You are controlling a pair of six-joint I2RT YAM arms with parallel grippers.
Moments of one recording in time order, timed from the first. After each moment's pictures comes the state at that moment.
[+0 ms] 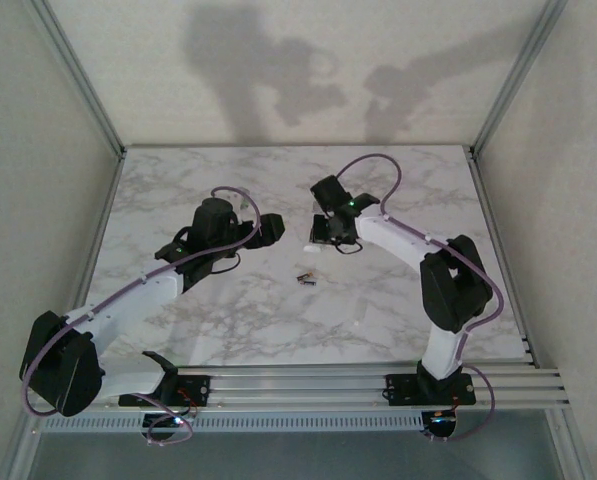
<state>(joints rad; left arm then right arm) -0.51 1.26 0.86 -0.12 0.09 -0.62 0.63 1.83 1.41 -0.70 0.06 0.64</state>
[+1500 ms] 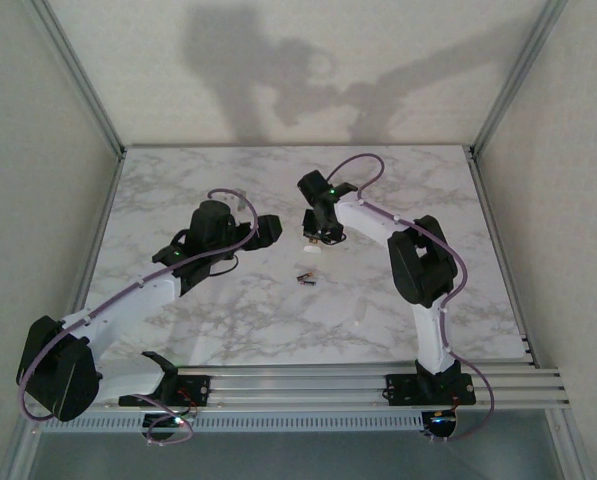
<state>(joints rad) -0.51 1.23 0.84 -0.12 0.07 -0.62 0.63 2.08 1.63 -0.80 0.04 0.77</state>
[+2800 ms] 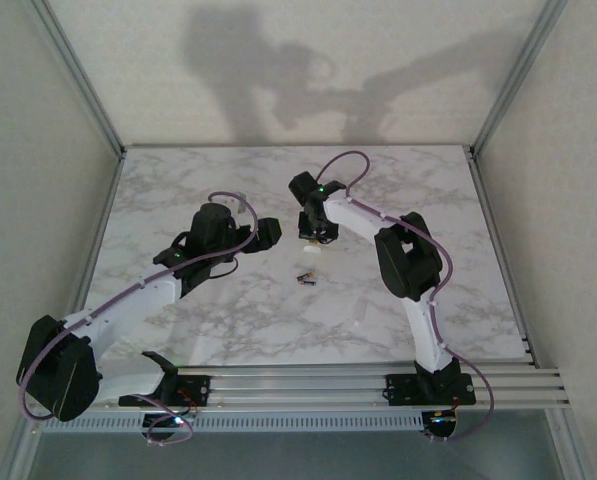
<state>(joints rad) -0.51 1.23 0.82 -0.11 0.07 -0.62 0.65 2.20 1.75 -0.88 0.11 0.67</state>
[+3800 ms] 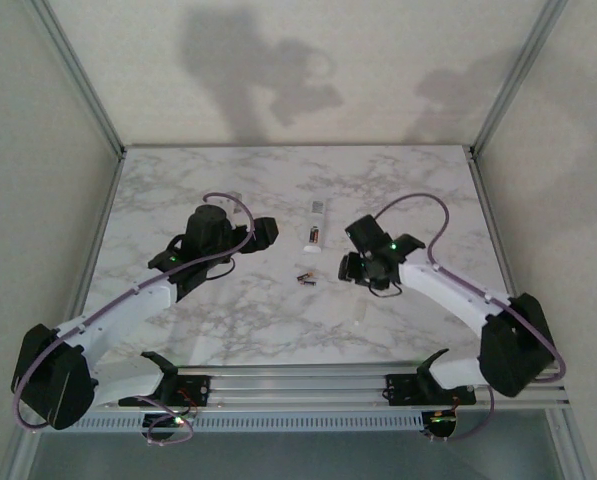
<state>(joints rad) -0.51 1.19 0.80 -0.11 0.04 -0.61 0.65 1.34 0.91 -0.80 0.03 0.78</state>
